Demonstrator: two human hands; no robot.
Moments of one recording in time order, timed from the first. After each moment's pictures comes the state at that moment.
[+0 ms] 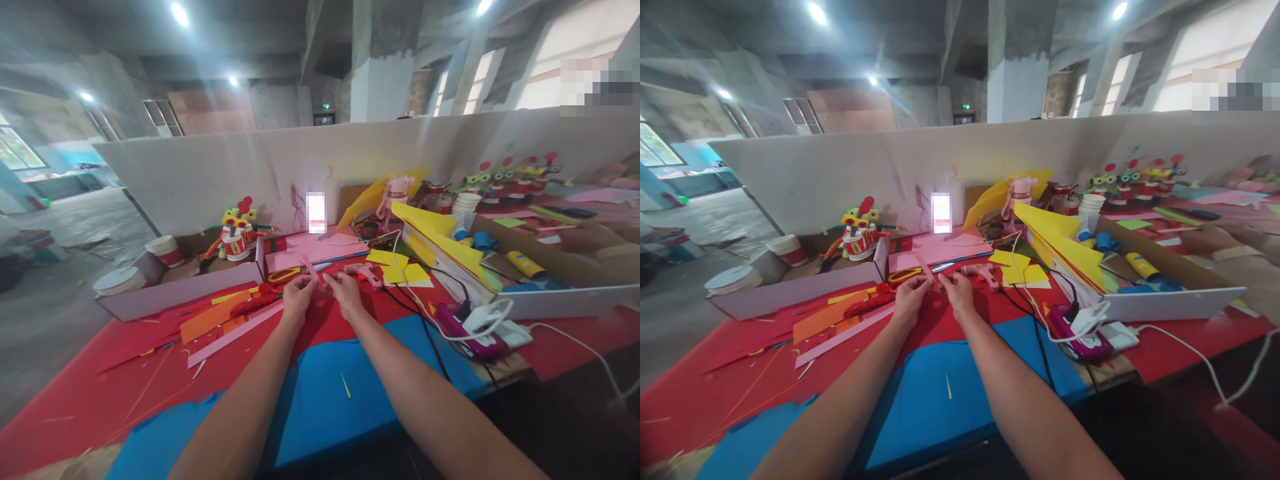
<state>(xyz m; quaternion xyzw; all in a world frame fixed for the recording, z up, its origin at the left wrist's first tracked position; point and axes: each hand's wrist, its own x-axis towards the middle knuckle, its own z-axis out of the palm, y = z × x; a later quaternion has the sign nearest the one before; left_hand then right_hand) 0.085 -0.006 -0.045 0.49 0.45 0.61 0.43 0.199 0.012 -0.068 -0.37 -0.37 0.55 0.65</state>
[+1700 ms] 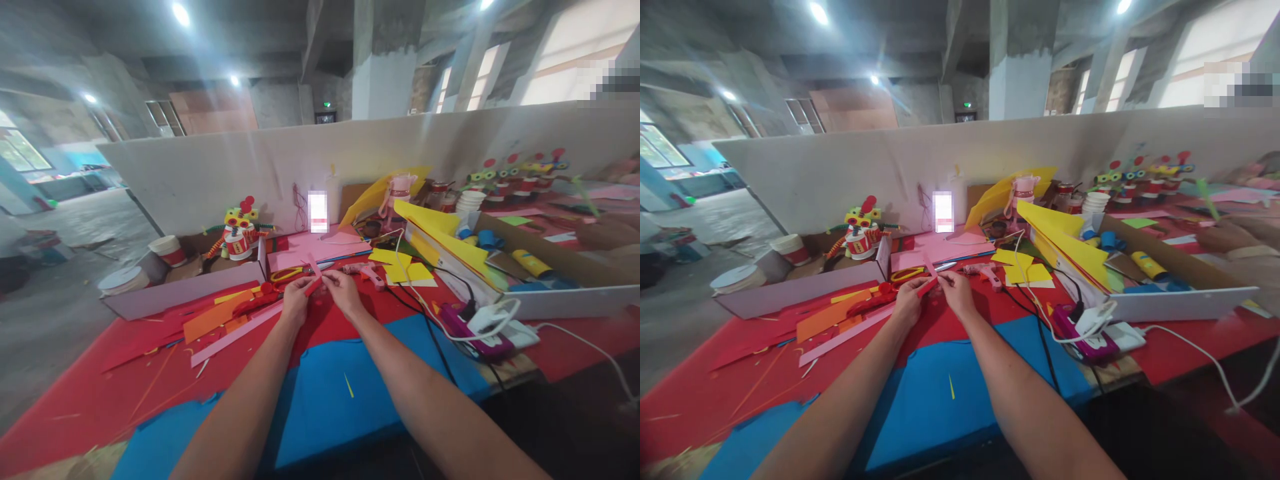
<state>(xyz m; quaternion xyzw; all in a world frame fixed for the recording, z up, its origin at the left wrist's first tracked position) 0.083 -0.002 -0.052 0.39 0.38 0.60 0.58 0.201 0.009 -0.063 -0.36 -0.49 0.51 0.61</state>
